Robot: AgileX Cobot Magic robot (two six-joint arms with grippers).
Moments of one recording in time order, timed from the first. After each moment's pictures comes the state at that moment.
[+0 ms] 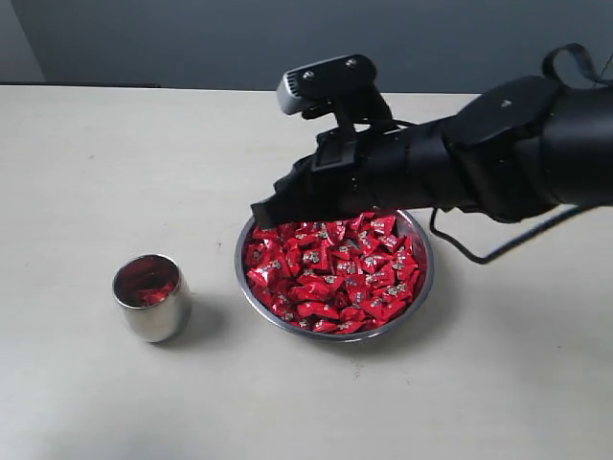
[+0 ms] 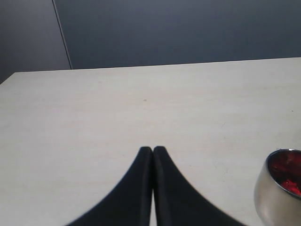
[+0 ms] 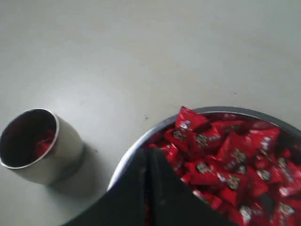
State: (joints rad) left arm 0.12 0.00 0.00 0.05 0.29 -0.02; right arm 0.82 1.60 -0.90 1.31 0.16 -1.19
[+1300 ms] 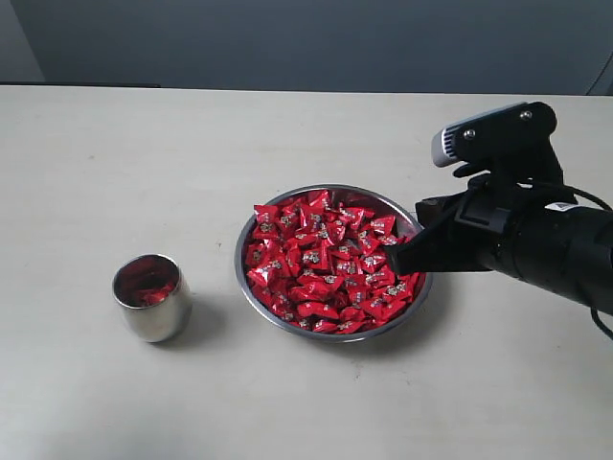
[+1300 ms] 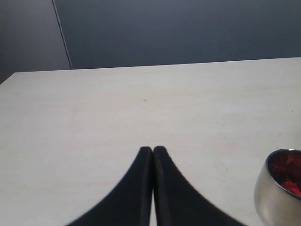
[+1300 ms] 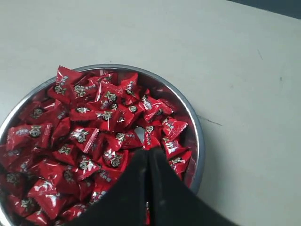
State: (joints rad) left arm 0.12 0.00 0.00 0.05 0.29 -0.02; right arm 0.82 1.26 -0.50 1.28 -0.21 -1.15
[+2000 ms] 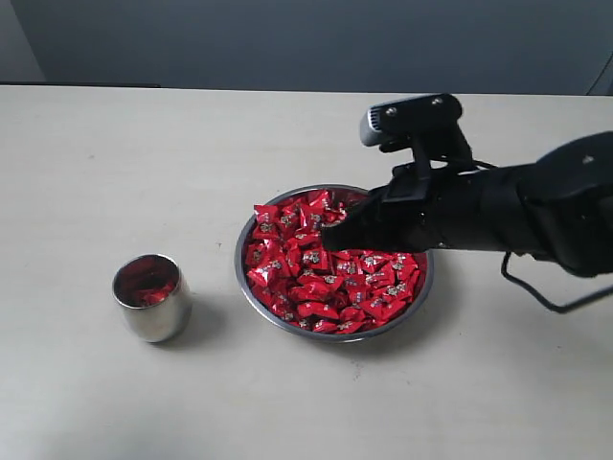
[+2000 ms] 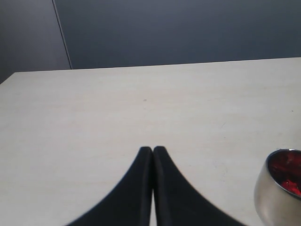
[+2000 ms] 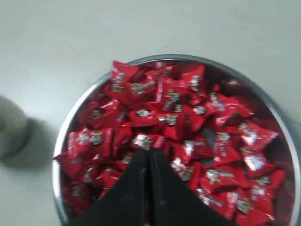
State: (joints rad) left arm 0.12 0.00 0.00 0.05 0.29 -0.02; right arm 0.76 1.50 -0.71 1.30 0.09 -1.12
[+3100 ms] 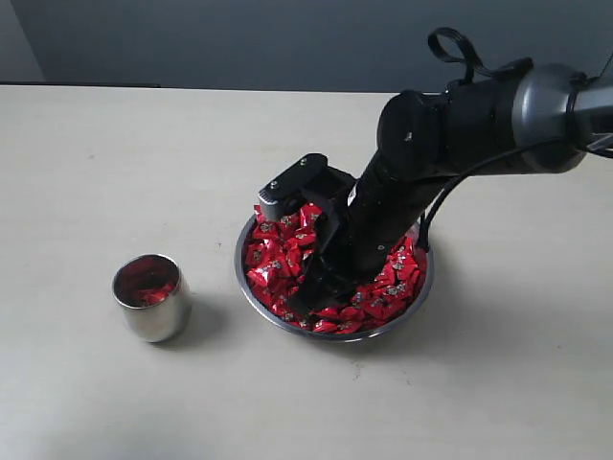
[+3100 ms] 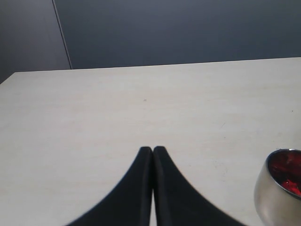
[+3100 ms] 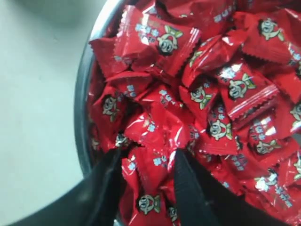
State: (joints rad) left arm 0.12 0.00 0.00 0.05 0.29 -0.02; right arm 0.80 1.86 -1.11 0.38 0.69 -0.56
